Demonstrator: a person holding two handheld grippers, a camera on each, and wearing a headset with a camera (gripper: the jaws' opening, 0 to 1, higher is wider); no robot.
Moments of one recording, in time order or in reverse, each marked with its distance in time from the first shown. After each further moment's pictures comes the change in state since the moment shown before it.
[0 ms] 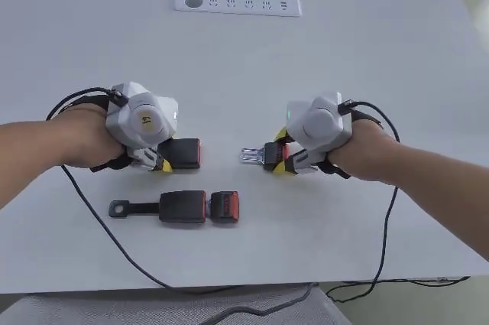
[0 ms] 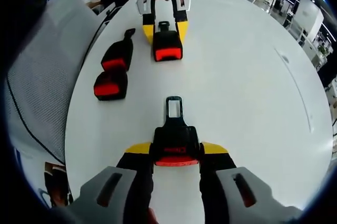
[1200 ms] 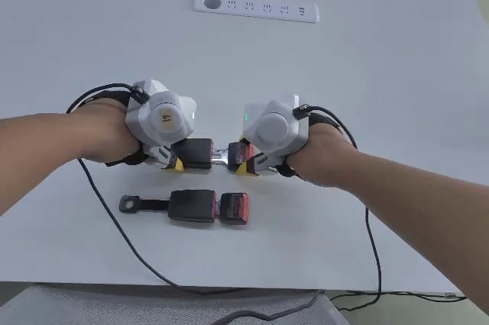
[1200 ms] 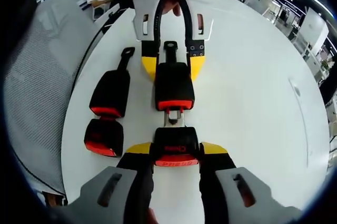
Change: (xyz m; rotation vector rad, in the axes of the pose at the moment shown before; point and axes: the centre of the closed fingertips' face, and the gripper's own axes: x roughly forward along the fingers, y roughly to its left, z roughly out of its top) left arm 0.001 0.000 0.000 0.014 0.013 -0.001; right arm 0.038 0.006 0.076 -0.076 -0.034 -0.003
